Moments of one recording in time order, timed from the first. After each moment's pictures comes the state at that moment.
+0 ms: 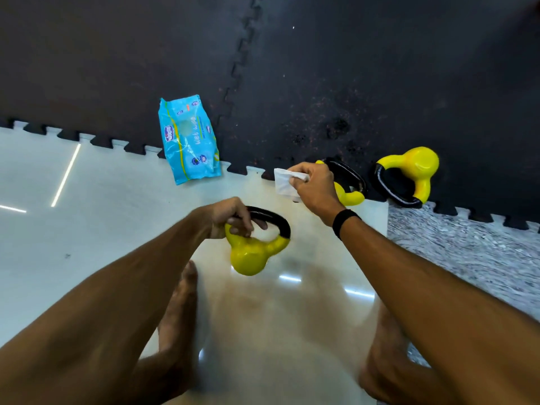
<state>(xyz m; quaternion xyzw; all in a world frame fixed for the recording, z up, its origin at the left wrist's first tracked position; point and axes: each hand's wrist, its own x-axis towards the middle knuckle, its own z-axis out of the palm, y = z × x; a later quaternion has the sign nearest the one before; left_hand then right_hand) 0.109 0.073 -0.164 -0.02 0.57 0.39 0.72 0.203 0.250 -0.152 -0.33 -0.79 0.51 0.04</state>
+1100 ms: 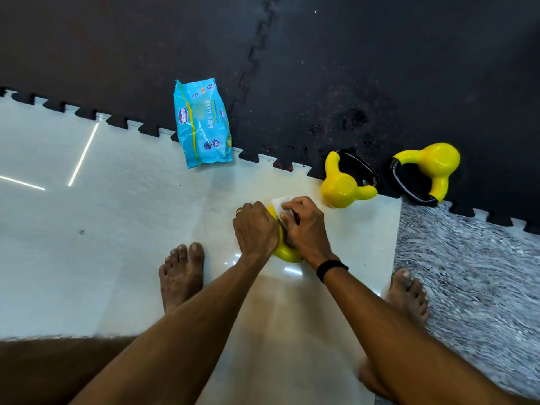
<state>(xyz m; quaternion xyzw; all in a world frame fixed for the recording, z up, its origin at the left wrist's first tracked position) 0.208 0.093 -0.196 0.06 0.96 0.22 0.15 0.264 0.187 -0.202 -0.22 -0.87 0.43 0.08</state>
